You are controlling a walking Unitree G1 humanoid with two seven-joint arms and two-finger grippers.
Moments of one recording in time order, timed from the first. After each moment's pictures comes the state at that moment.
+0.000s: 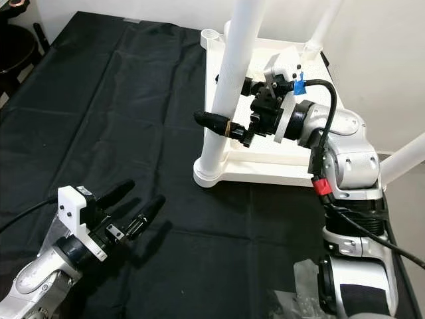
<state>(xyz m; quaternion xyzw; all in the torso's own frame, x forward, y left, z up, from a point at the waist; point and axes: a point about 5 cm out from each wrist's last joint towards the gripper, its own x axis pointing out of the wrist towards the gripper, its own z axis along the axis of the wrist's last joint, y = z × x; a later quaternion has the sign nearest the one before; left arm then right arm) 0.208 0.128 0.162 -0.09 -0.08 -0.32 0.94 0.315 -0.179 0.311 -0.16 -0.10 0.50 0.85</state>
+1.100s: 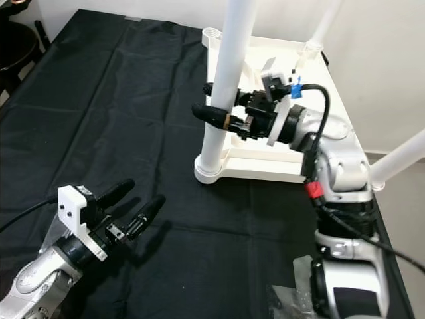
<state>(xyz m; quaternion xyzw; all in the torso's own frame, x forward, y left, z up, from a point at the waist) 0.209 0.128 0.162 -0.09 -0.08 -0.32 0.94 0.316 -0.165 0.298 -0.11 -0.12 0.49 0.86</state>
